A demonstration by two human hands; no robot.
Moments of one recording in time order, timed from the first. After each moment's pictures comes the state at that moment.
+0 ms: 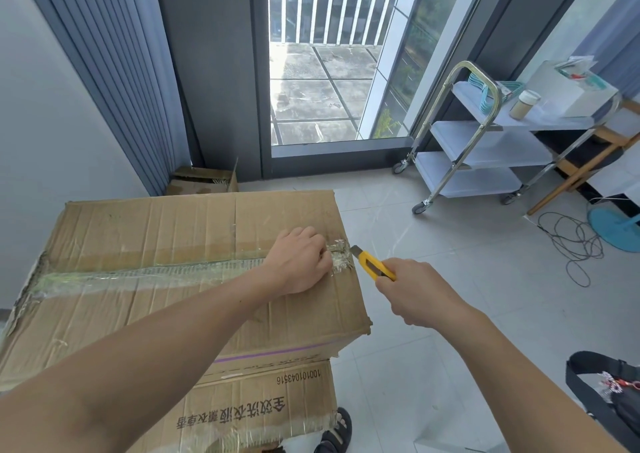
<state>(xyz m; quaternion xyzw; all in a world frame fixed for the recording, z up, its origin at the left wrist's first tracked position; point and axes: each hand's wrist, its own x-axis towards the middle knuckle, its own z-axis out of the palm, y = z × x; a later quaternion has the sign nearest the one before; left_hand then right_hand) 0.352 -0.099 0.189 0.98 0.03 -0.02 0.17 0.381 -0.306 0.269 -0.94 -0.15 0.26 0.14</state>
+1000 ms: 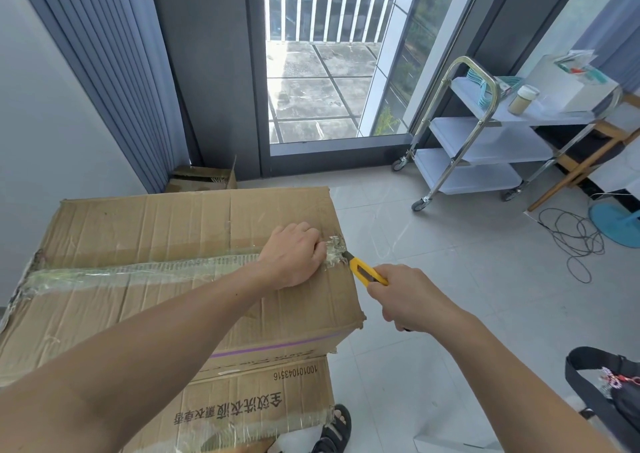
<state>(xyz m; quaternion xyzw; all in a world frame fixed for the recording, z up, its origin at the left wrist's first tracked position) 0.355 -0.105 0.193 0.98 0.05 -0.01 0.17 0.372 -0.314 0.270 -0.92 -0.13 0.32 0.20</state>
